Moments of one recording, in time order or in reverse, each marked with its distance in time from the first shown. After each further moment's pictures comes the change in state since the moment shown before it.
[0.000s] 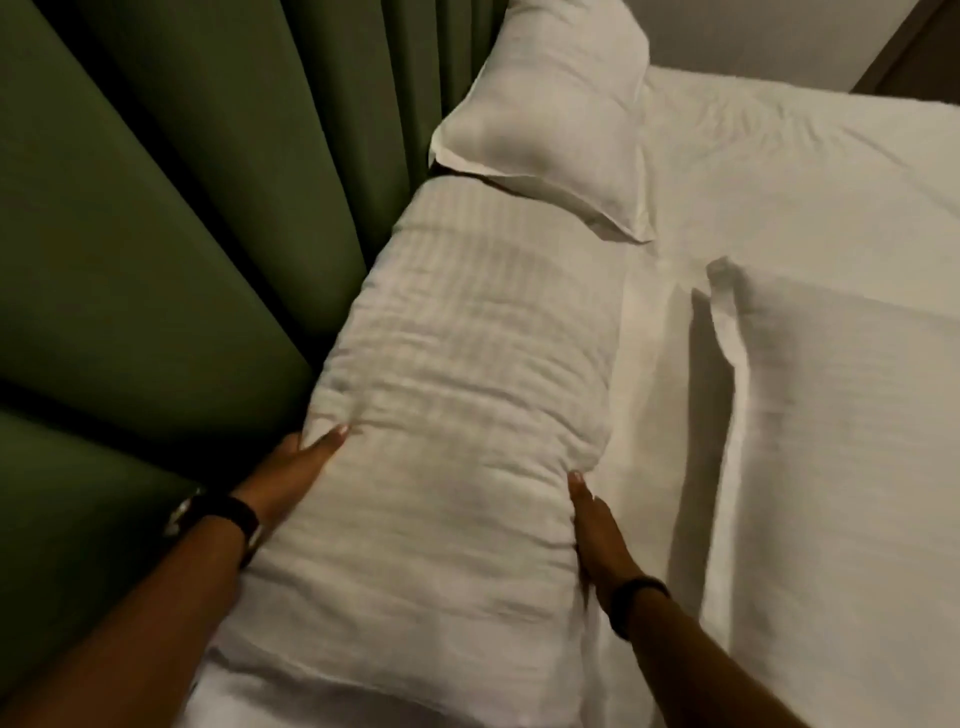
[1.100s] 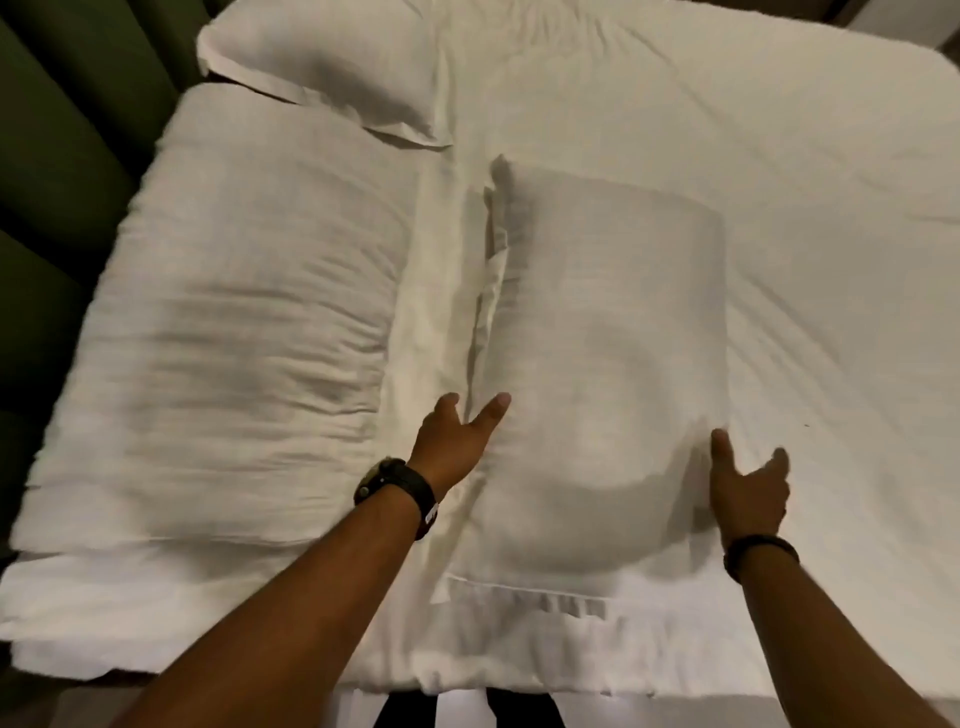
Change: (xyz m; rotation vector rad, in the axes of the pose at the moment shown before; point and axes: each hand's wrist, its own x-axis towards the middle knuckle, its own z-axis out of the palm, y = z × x) left_hand -0.248 0.051 0.333 0.125 -0.405 0.135; right_hand -0.187 0.043 -0.364 -0.212 0.983 0.096
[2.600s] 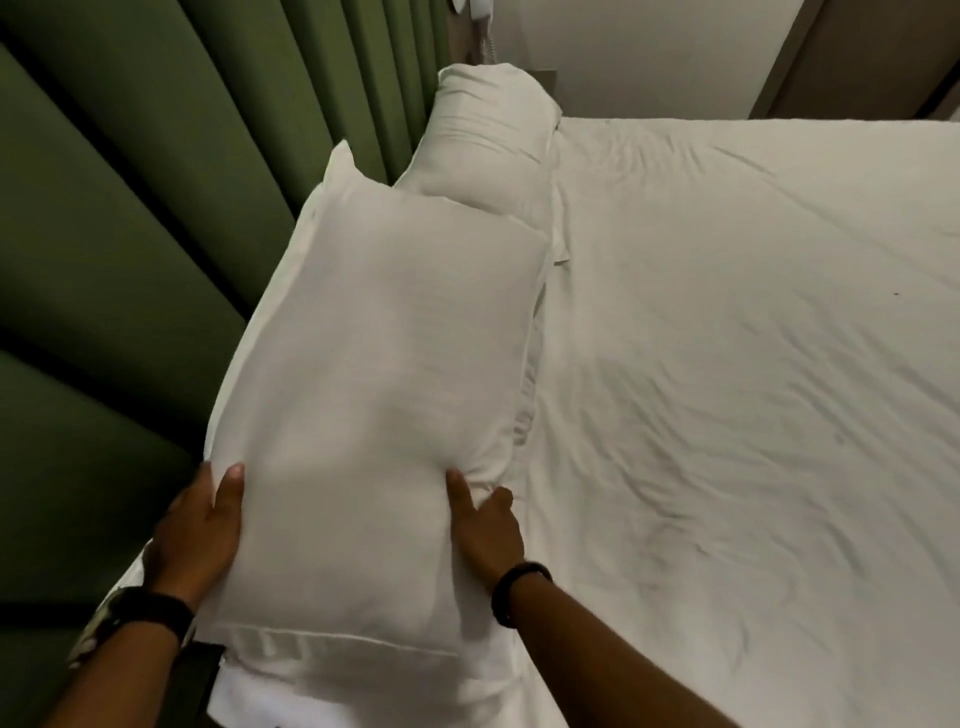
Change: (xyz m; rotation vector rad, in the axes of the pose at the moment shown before) left_hand -0.082 -0.114 -0.369 0.349 0.777 -0.003; right_hand -0.335 -0.139 0.206 0.008 -0.924 -0.203
